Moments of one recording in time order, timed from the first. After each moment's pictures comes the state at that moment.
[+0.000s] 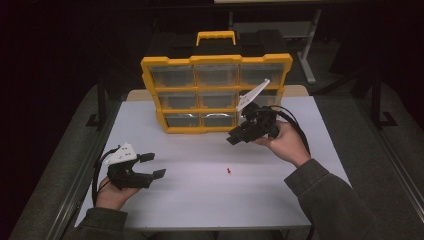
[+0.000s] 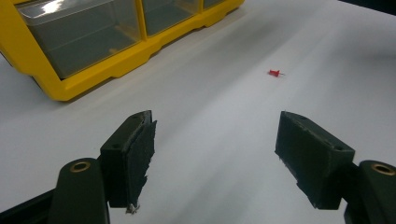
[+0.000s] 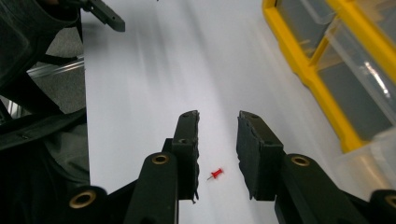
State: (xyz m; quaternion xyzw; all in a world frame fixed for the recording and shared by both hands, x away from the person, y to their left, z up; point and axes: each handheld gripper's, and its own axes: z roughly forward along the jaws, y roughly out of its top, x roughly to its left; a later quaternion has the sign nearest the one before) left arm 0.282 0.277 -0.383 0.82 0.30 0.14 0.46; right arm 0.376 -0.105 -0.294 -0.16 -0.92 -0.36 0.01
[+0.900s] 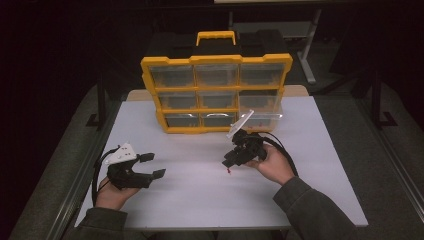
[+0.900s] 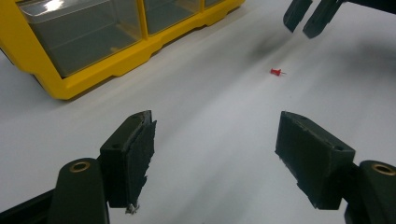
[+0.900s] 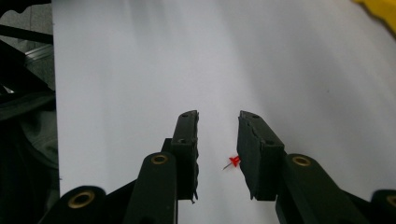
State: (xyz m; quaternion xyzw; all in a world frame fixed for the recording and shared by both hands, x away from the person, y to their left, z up) left arm 0.282 0.278 -0.384 0.82 0.30 0.14 0.46; right arm 0.369 -0.084 -0.380 -0.18 -0.93 -0.32 0.05
